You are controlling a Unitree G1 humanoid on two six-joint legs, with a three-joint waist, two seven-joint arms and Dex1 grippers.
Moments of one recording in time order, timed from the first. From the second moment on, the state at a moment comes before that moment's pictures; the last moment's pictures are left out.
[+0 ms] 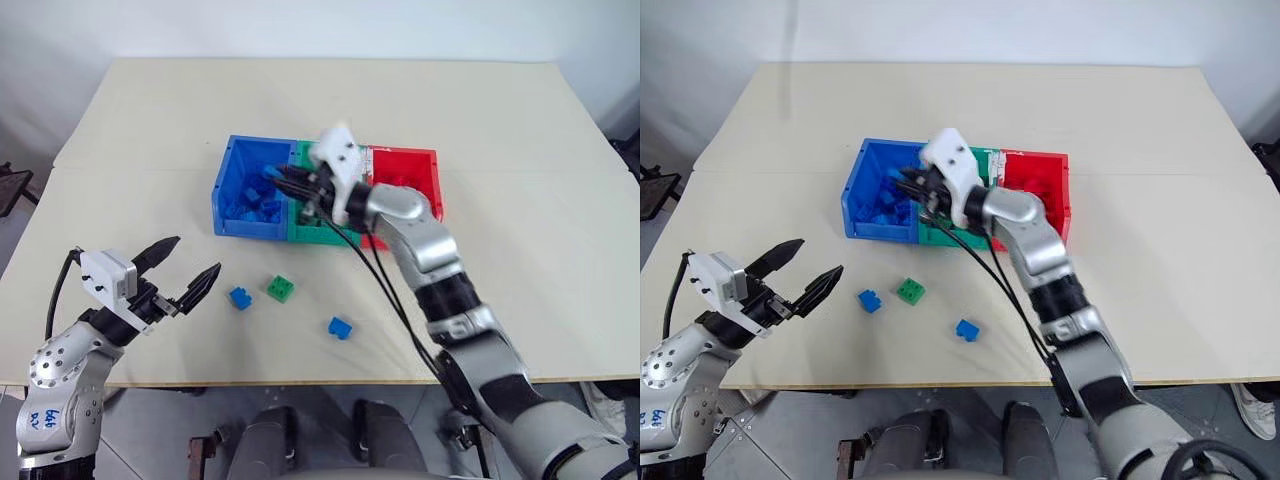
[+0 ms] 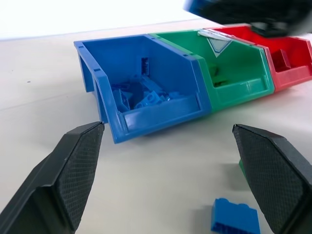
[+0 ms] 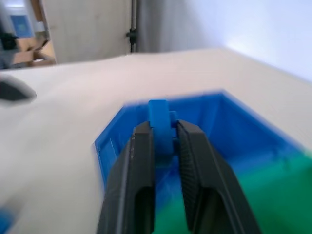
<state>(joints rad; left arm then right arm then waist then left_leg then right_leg) 0.09 0.51 0.39 -0.34 -0.54 0.21 -0.63 -0.99 -0.08 0.19 0.44 0.17 0.19 0.68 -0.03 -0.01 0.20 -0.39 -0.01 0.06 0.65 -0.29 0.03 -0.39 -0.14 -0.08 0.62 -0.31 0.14</state>
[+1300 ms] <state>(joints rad) -0.26 0.60 -0.03 -0.06 -0.43 0.07 -1.14 0.20 -0.75 -0.38 -0.04 0.45 -0.15 1.26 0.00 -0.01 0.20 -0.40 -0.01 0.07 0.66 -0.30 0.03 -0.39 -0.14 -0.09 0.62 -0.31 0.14</state>
